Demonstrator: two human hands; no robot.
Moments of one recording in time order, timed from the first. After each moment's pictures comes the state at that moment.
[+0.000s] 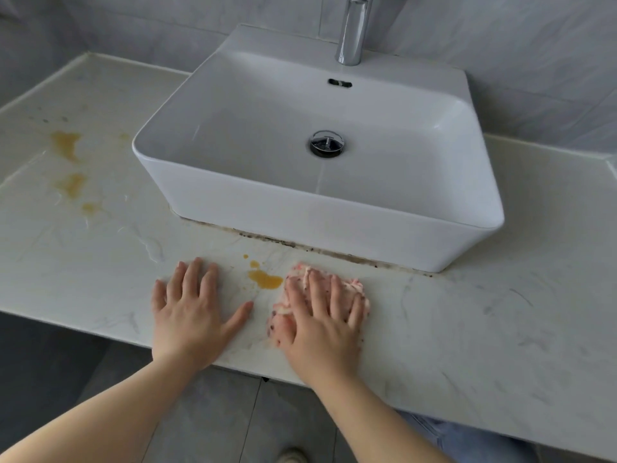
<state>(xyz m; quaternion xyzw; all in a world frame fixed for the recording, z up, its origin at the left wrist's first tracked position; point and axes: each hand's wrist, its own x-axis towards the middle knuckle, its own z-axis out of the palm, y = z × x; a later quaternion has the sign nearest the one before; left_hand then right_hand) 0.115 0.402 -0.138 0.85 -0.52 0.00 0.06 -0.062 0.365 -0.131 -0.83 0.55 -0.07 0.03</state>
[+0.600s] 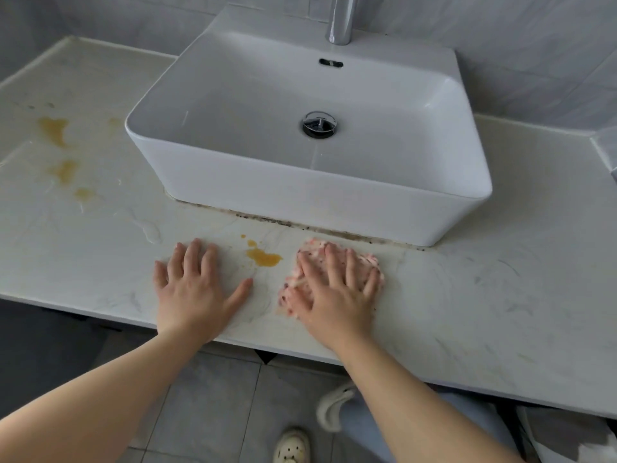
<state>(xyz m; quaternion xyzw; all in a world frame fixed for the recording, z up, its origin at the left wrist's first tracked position) 0.113 0.402 -0.137 0.85 -0.53 -0.01 0.05 -0.084 0.350 -0.128 -0.83 0.56 0.02 0.08</state>
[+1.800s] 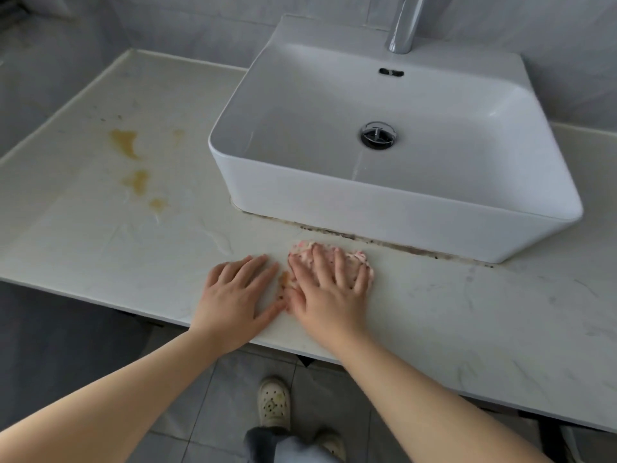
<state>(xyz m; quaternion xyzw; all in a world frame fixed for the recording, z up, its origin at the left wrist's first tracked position) 0.184 0.416 -0.126 0.72 -0.69 -0.02 0.05 0.020 0.357 -0.126 -0.87 0.50 -0.02 0.06</state>
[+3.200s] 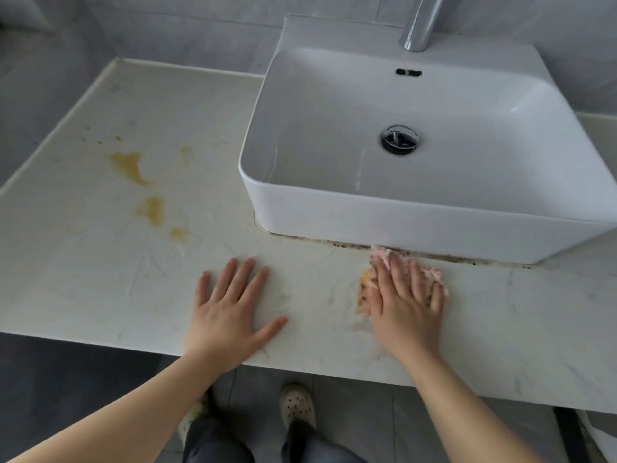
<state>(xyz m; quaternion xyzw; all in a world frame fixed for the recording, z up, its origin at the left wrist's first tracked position) 0.261 0.412 -0.130 0.73 -0.69 -0.03 0.02 0.010 0.343 -0.134 -0.74 0.67 0.01 0.07</state>
